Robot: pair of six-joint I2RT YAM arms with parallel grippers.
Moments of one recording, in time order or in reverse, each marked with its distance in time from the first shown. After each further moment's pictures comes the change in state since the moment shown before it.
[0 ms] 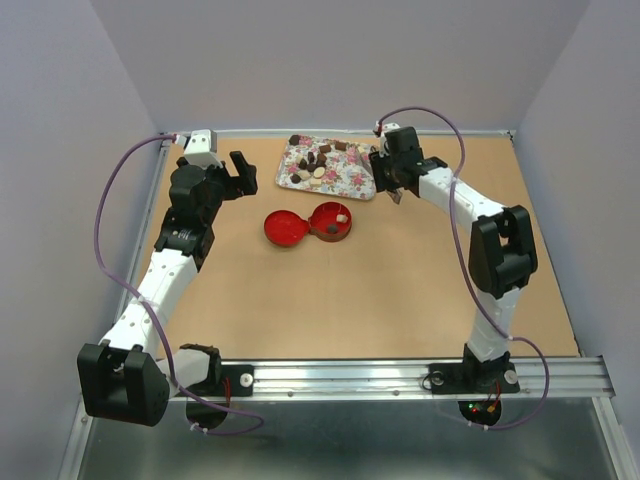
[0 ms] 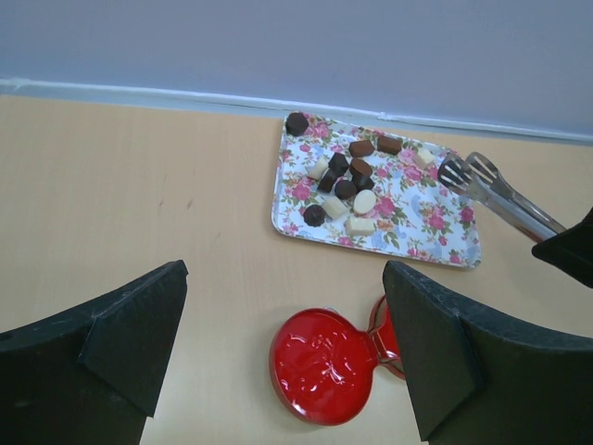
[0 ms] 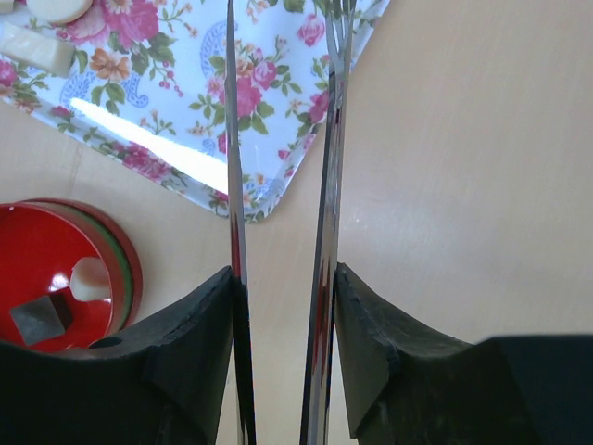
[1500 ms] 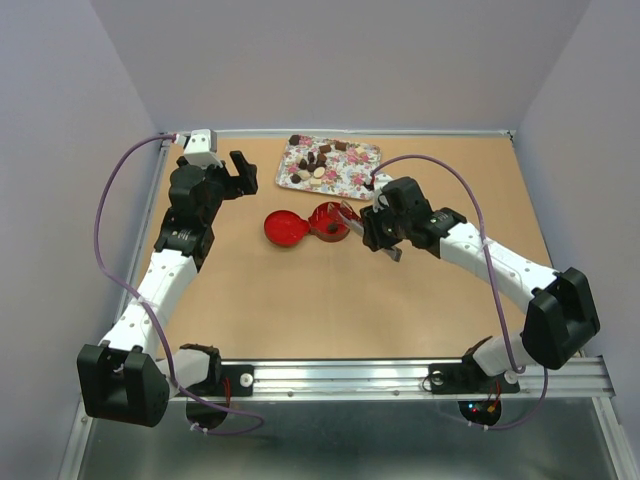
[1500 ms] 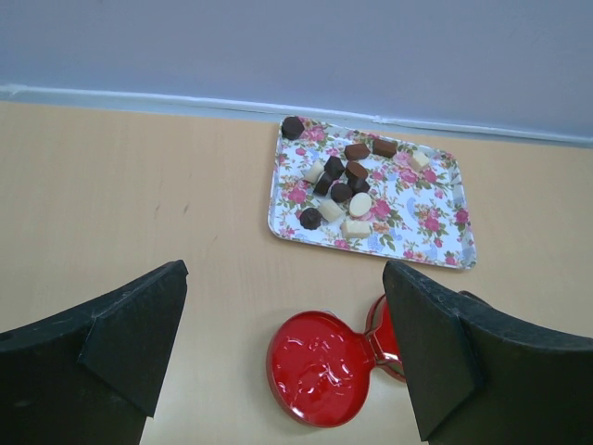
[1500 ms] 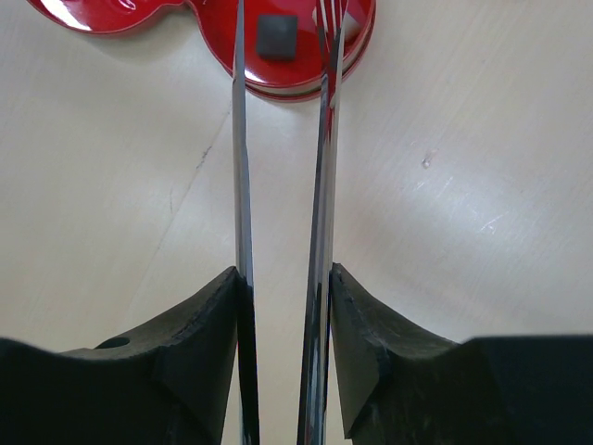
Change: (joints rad) left arm 0.000 -0.003 0.000 0.007 0.010 0.000; right arm 0.230 -0.492 -0.471 -0.070 -0.181 0.117
